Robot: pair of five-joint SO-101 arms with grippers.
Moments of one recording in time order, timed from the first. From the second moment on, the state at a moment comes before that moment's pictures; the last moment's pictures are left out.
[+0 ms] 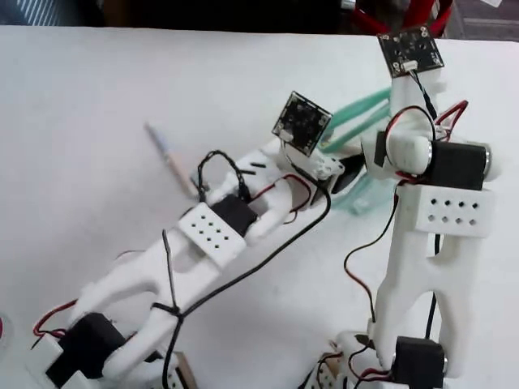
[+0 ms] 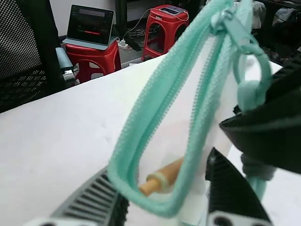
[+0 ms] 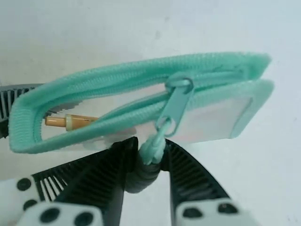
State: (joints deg) left arm 37.4 -13.5 32.5 10.6 6.5; right arm 2.5 -17.8 -9.0 92.4 21.1
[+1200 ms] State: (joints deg) left arm 36.5 -32.3 34.0 27.4 -0.1; right arm -4.0 -18.6 -8.7 97.4 17.9
